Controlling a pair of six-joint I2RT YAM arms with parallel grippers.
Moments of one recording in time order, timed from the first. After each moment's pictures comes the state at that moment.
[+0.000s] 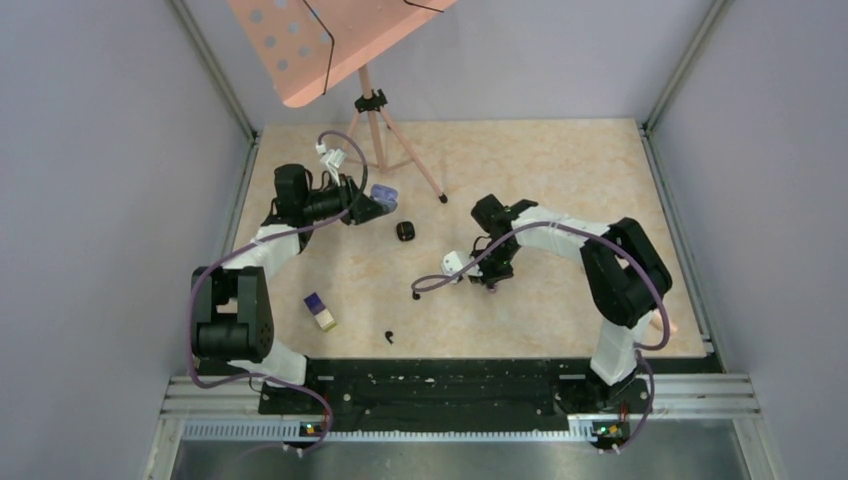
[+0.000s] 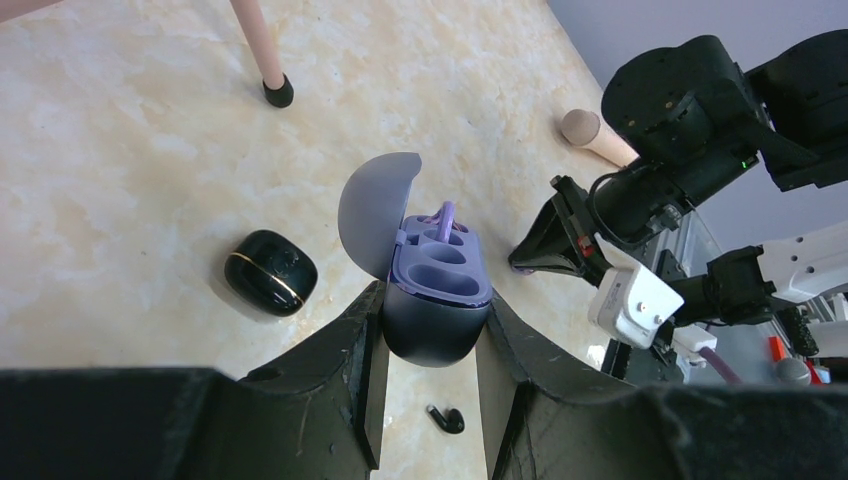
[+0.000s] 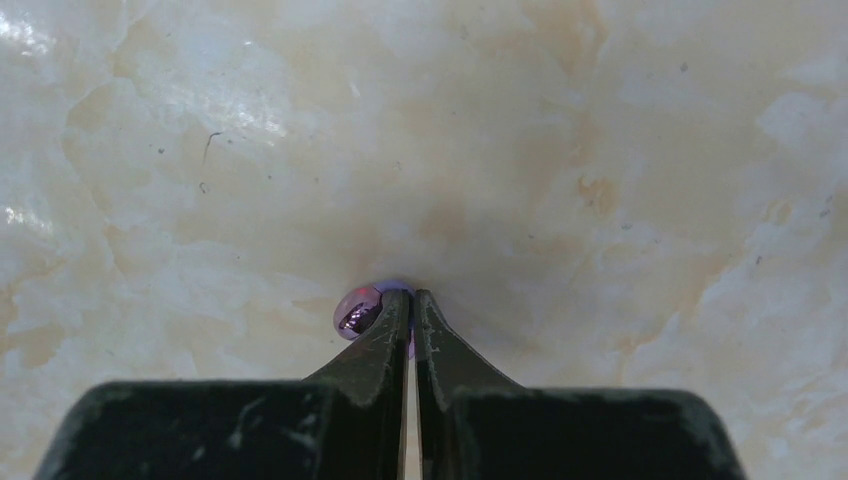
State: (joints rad) left arm -0.01 1.53 0.89 0.23 1.03 -0.32; right arm 0.62 1.84 1.21 -0.87 -0.38 -1.40
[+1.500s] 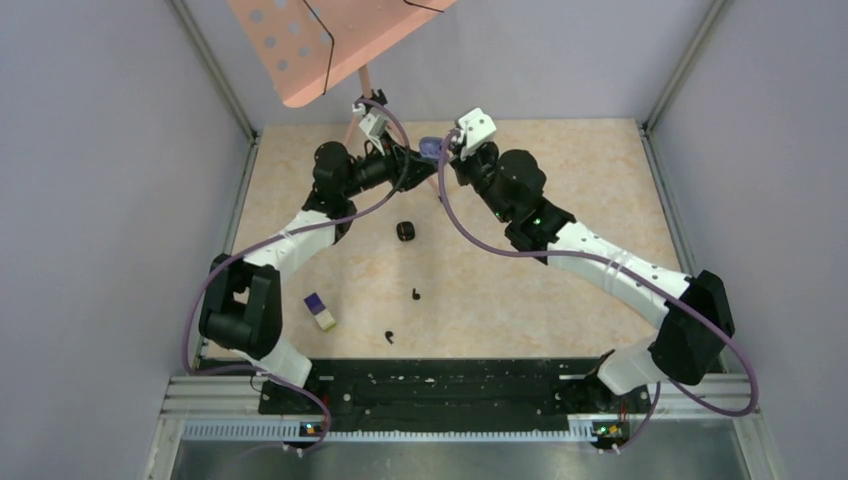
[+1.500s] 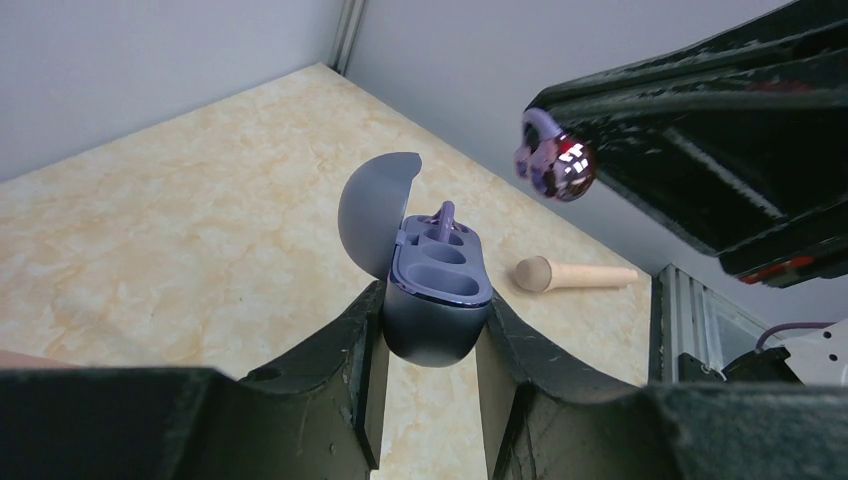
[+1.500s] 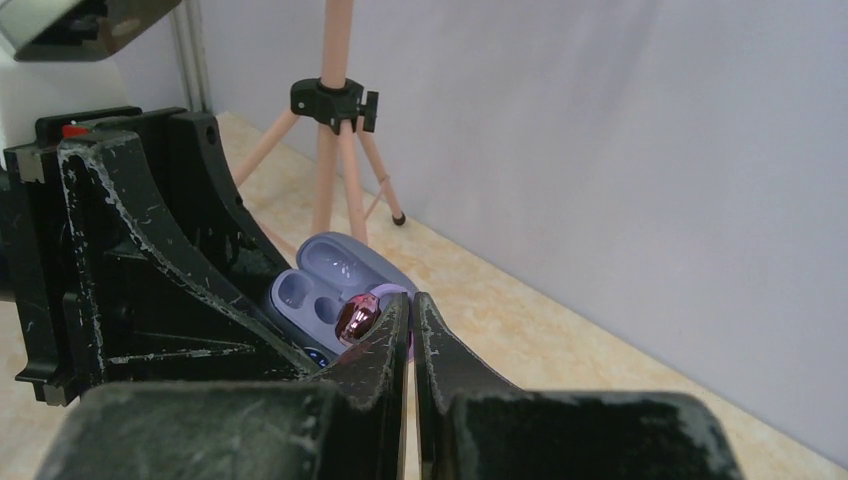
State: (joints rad) left arm -0.32 1.59 1.07 0.66 0.78 -0.49; right arm 0.77 1.44 1.21 0.33 0.23 -0.27
